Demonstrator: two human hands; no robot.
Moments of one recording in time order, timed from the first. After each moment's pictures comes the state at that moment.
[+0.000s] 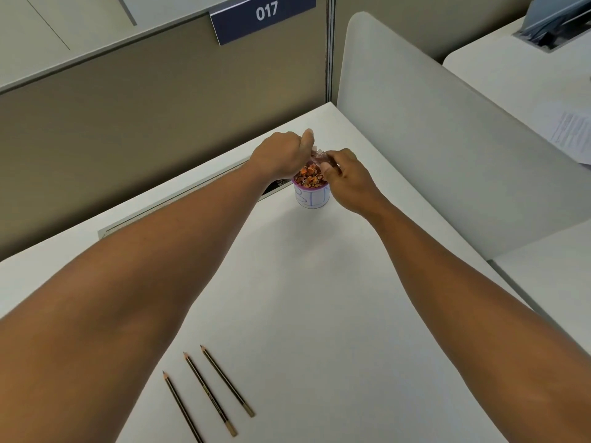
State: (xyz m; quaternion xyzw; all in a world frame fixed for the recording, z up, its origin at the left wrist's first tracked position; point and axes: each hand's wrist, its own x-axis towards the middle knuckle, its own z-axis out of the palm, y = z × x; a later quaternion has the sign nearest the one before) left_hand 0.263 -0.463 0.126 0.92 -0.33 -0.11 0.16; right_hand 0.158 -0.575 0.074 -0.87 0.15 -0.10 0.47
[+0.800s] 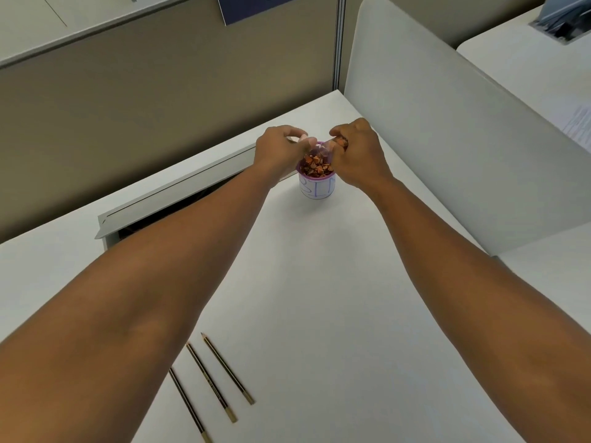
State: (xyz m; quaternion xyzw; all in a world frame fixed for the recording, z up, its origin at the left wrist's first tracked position) left_hand 0.271 -0.452 0.087 0.87 -0.12 -0.14 0.46; right_hand 0.177 -0.579 0.092 -0.91 0.19 -0.16 0.33
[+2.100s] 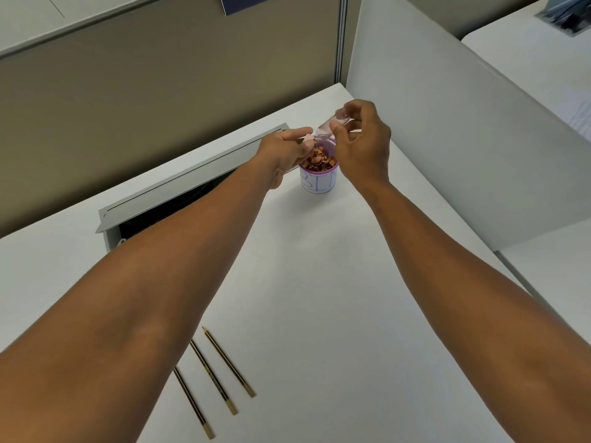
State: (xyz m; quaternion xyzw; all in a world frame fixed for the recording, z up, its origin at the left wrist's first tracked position) left_hand 0.263 -0.450 0.092 0.73 0.02 -0.31 0.60; right_hand 0.171 -0.563 0.092 -0.79 0.20 -0.35 0.46
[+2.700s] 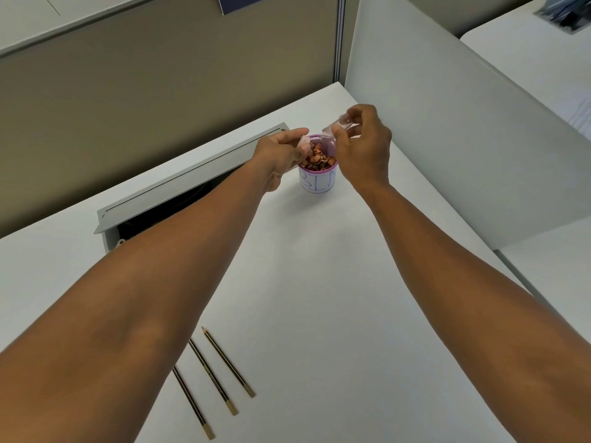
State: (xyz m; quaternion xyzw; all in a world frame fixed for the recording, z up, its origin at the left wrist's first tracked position) left_hand 0.262 -0.446 0.088 0.72 0.02 -0.31 0.62; right_hand 0.171 -0.567 0.085 -0.80 0.22 -0.33 0.45
